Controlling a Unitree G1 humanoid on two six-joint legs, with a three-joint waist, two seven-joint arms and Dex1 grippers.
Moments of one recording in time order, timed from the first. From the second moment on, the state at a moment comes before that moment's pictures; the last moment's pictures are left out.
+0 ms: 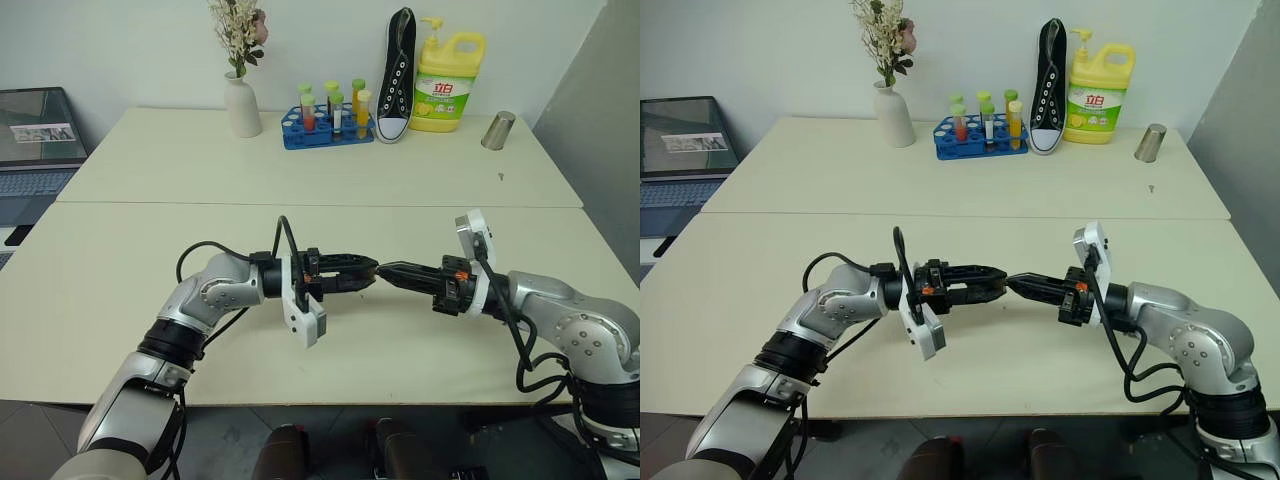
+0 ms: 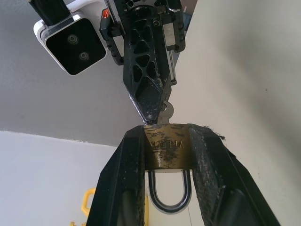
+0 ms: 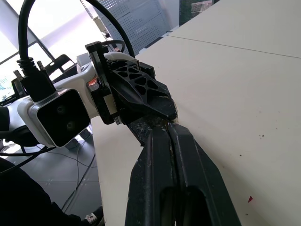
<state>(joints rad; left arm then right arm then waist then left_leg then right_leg) -0.64 0.56 -0.31 0.32 0.35 -1.10 -0.60 -0.37 -0.61 -0.05 -0.40 1.00 0.93 0.69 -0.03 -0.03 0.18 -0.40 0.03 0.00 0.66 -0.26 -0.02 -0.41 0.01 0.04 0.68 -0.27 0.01</state>
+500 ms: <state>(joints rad) -0.63 0.56 -0.31 0.31 0.37 -1.07 -0.57 -0.37 -0.63 -0.03 -0.40 0.96 0.94 0.72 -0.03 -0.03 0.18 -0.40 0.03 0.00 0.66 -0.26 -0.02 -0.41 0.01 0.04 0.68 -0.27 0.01</state>
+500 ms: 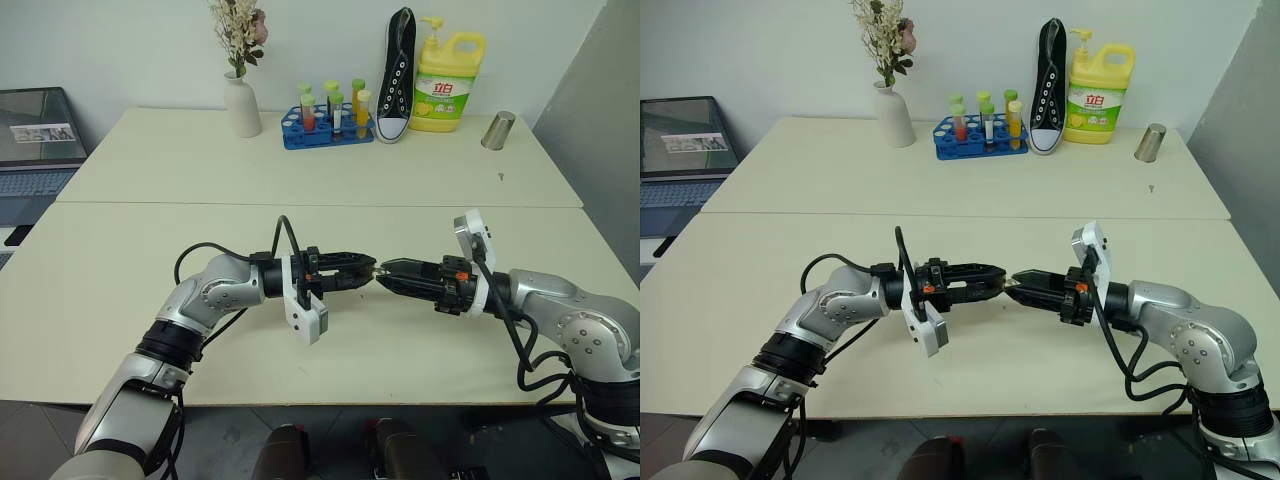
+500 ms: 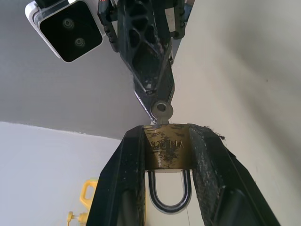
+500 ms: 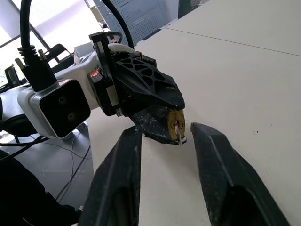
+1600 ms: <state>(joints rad) -0.61 0.58 -0.31 0.28 0.37 -1.07 -0.56 -0.40 -0.61 -0.02 -0.38 0.94 0.97 0.72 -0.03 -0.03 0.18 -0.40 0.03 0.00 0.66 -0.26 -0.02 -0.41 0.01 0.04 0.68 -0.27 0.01</state>
